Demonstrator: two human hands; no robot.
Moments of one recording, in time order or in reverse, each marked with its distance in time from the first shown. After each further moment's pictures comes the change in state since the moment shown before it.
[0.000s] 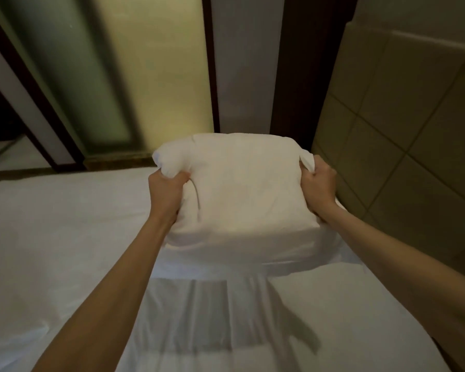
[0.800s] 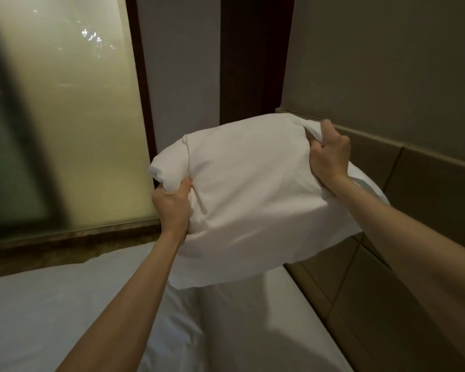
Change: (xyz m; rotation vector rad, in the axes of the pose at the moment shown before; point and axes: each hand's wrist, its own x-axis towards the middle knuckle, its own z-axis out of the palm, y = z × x) left_hand 0.170 0.050 0.298 -0.324 0.007 0.231; right_hand 0.329 -0.001 -0.094 -0.296 0.428 -0.364
